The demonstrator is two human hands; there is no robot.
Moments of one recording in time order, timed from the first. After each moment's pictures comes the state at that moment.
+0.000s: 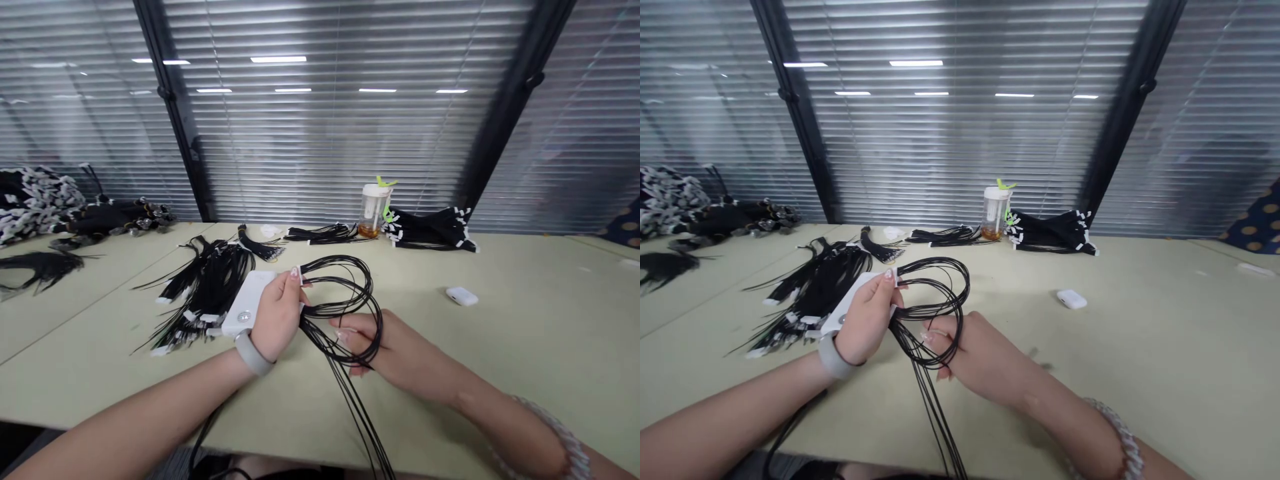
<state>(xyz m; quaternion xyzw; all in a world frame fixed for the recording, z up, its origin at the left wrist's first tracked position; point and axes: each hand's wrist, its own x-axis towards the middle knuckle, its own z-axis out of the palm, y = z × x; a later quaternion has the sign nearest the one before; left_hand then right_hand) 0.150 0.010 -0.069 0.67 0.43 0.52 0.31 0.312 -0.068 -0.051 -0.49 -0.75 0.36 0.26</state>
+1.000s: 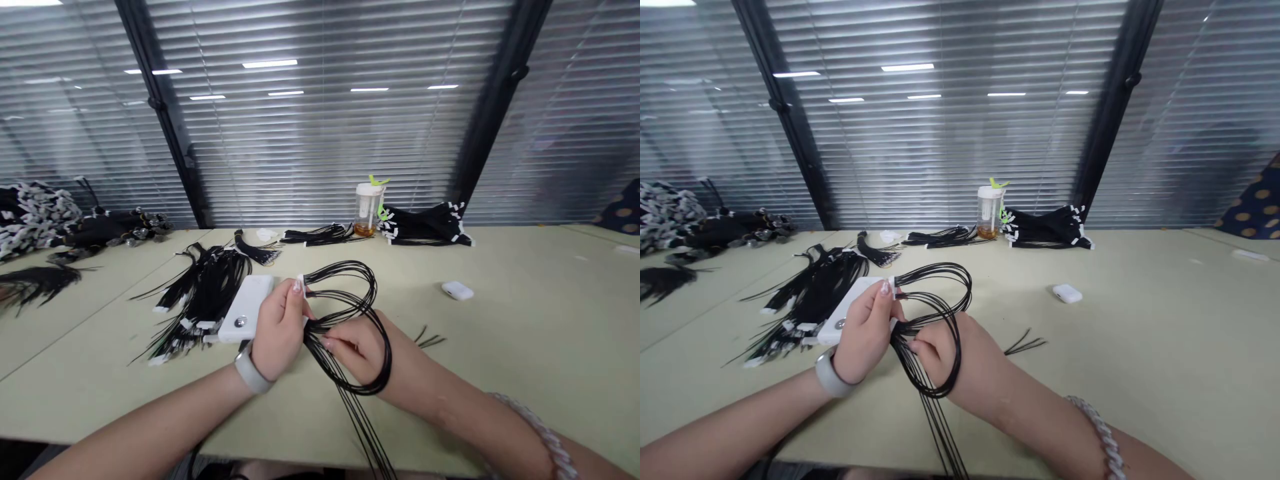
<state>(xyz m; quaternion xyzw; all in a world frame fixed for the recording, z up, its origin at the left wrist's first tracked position) 0.154 -0.008 -0.069 0.71 0.38 0.53 0.27 0.295 -0.069 -0.050 -0.51 -0.81 0.14 0.24</state>
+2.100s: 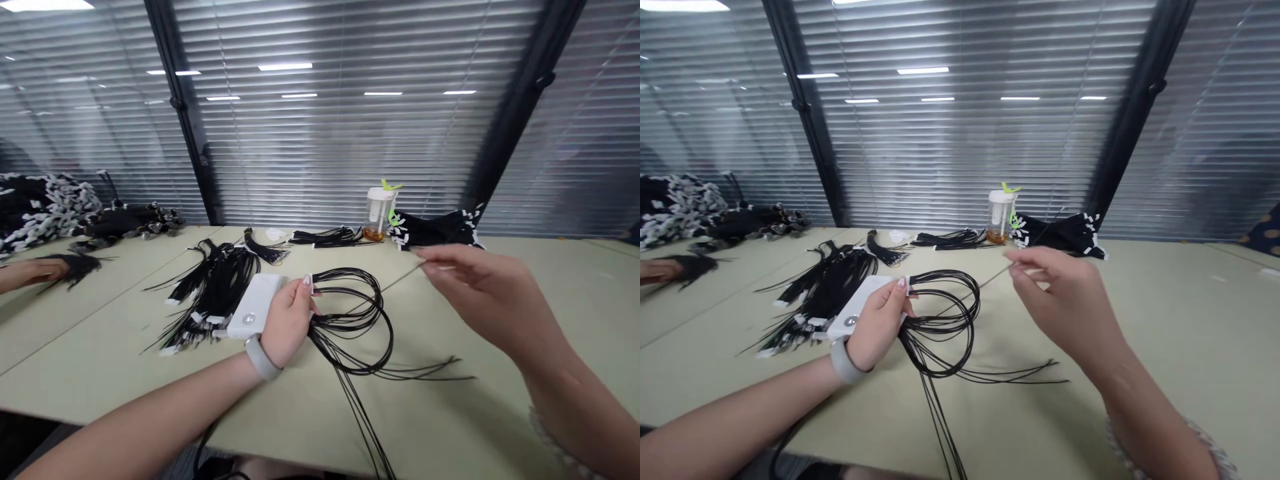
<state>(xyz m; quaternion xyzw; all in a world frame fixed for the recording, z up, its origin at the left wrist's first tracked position) 0.156 0.007 -0.071 0.68 0.43 0.50 0.33 0.371 -0.067 -0.009 -0.61 -0.63 -0.03 0.48</state>
